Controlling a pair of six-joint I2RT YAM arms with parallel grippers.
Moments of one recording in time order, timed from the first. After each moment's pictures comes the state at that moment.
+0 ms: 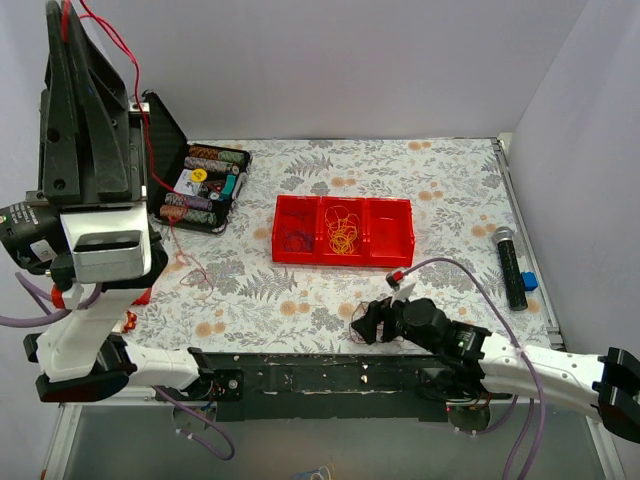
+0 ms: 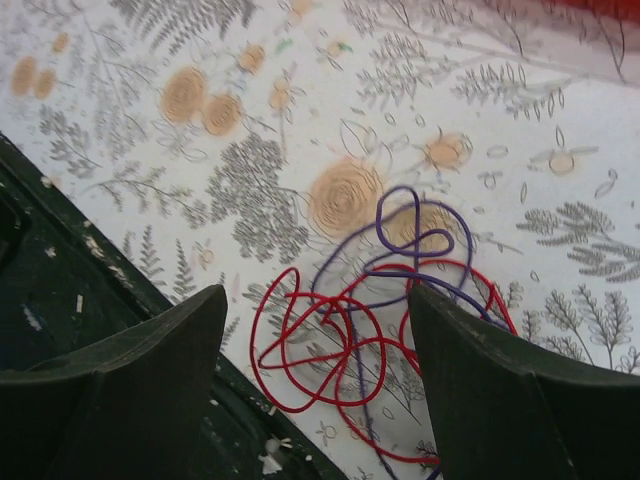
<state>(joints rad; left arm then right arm) -0.99 1.28 2.01 0.71 0.27 1.22 1.11 0.72 0.11 0.11 0.20 0.62</state>
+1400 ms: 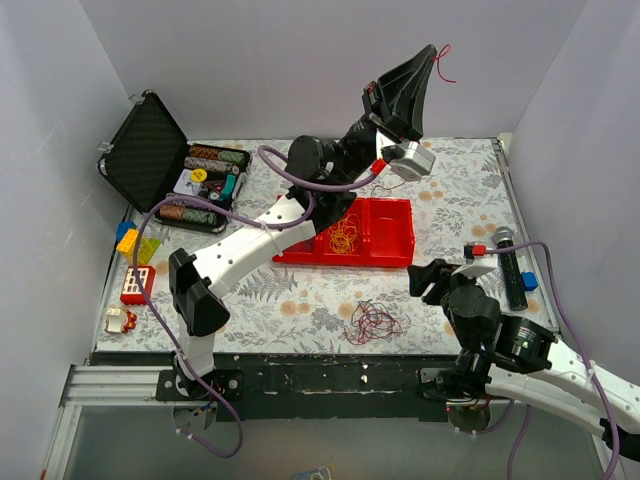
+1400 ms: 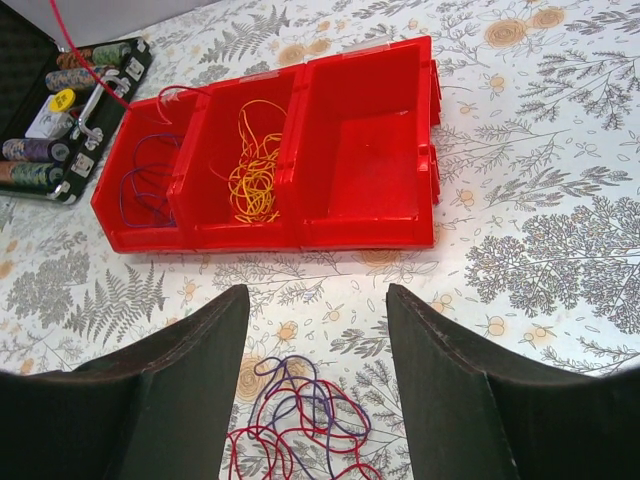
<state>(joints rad) -0.99 1.88 2.03 0.81 0.19 1.01 1.11 0.40 0.56 -0.52 0.84 0.68</state>
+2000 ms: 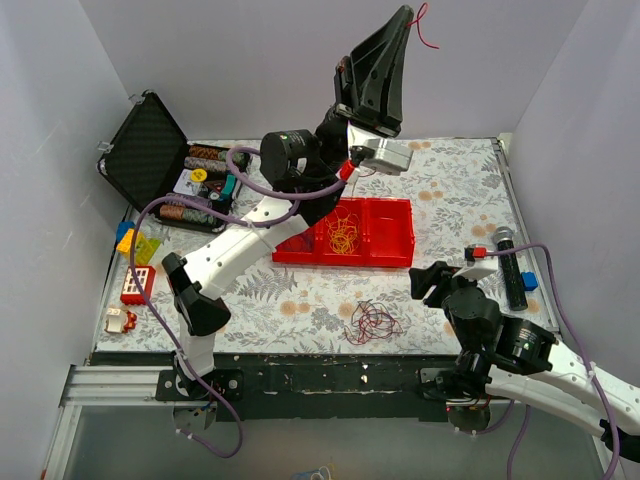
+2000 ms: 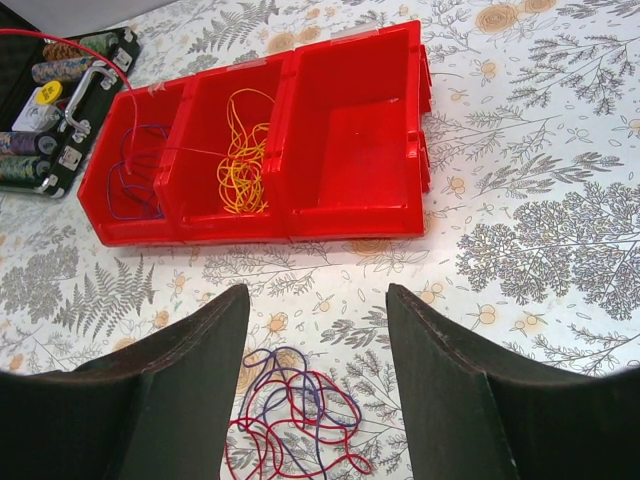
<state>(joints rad) -0.99 1.90 2.20 0.87 0.23 1.05 1.11 0.37 0.54 -0.56 0.84 0.70</state>
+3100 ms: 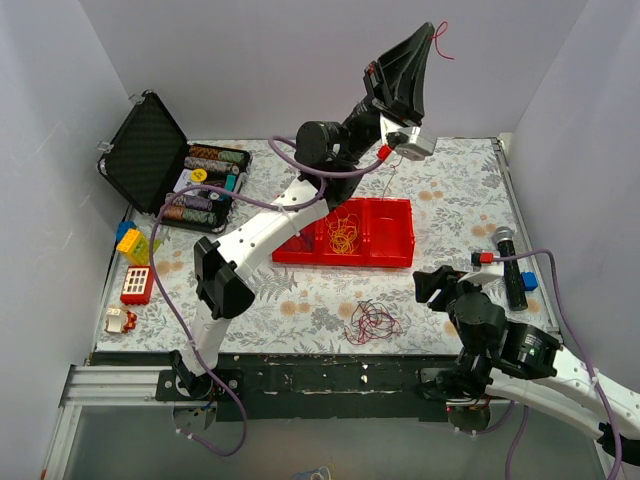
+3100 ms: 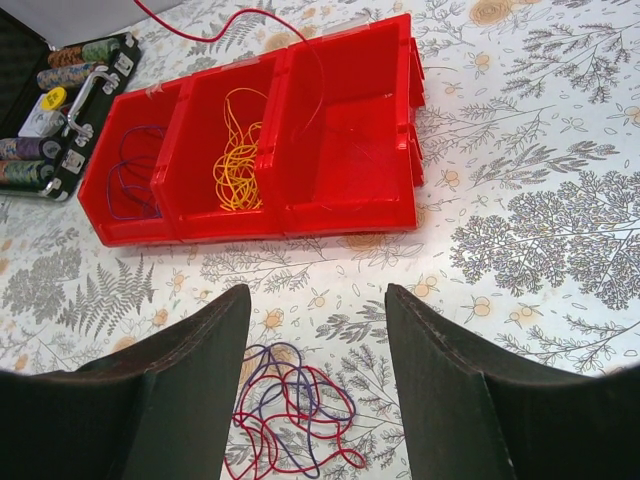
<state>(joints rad) -0.91 2.09 2.28 0.86 0.27 1.06 1.11 0.29 0.51 -0.60 0.84 0.72</state>
